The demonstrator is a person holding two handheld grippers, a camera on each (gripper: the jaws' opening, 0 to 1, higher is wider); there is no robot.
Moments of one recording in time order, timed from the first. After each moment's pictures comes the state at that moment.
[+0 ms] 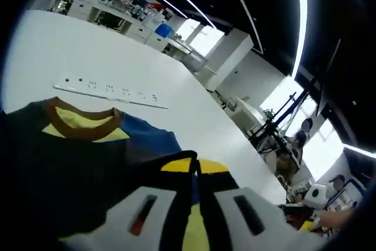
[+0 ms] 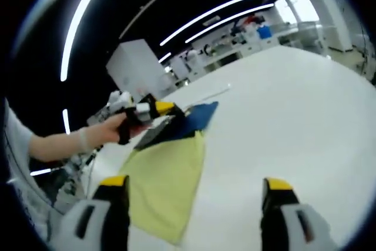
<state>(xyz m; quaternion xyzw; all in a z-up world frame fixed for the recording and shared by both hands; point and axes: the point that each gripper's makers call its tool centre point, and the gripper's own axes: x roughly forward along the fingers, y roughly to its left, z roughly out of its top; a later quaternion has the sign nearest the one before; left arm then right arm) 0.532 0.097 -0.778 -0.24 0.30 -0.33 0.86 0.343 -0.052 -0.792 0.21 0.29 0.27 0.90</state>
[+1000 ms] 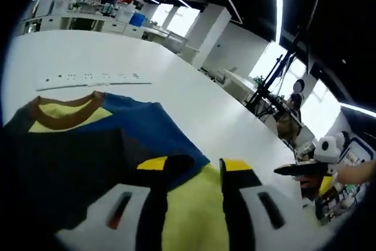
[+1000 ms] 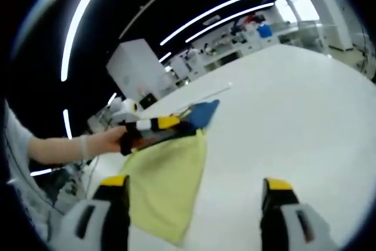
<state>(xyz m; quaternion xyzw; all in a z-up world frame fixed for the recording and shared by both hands) 0.499 0.089 -0.798 -0.13 0.30 -0.41 0.85 0.344 -0.047 -0.792 0.21 0.29 0.27 0.89</state>
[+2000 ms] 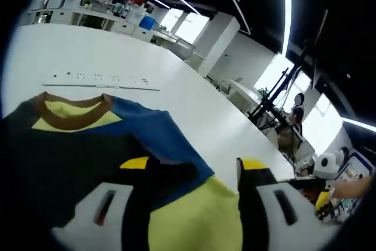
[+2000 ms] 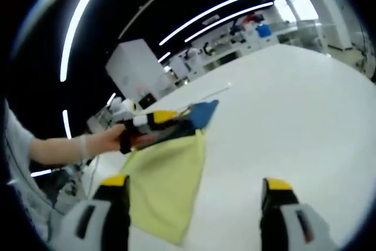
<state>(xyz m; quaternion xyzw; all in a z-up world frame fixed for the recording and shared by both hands) 0.522 0.090 -0.791 -0.18 0.29 -0.38 0.86 0.343 -0.050 -0.794 0.21 0.29 0.27 0.90</state>
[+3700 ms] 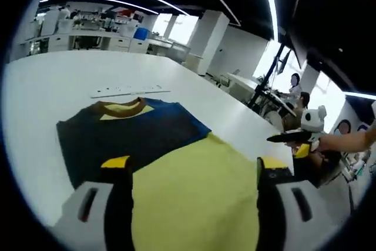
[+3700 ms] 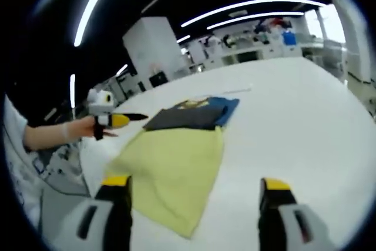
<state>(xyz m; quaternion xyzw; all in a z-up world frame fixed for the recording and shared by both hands) 0.412 0.226 -0.756 -0.10 0.27 -0.38 0.88 0.324 -0.022 -0.775 0.09 0.31 0.32 0.89</state>
